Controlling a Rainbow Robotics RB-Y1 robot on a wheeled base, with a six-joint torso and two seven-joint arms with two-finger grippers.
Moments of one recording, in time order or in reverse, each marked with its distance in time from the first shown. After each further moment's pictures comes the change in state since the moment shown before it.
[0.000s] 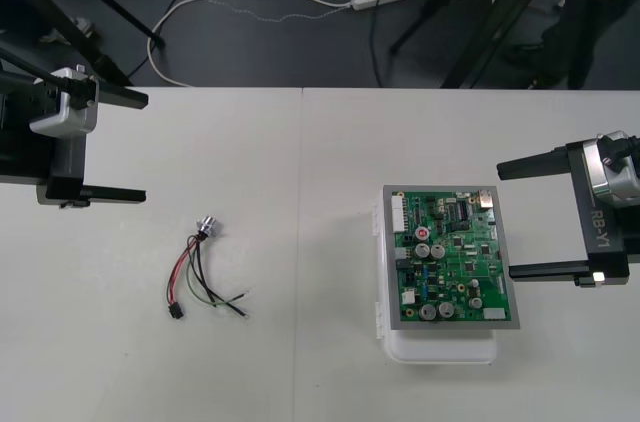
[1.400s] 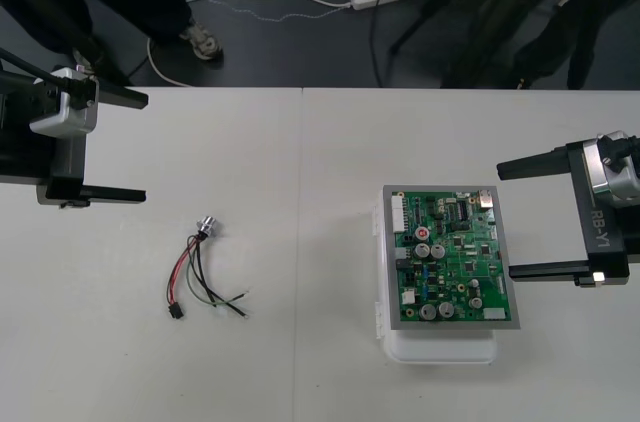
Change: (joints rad) right arm 0.000 0.000 0.000 0.000 0.000 0.000 0.000; left arm 0.000 0.000 0.000 0.000 0.000 0.000 0.000
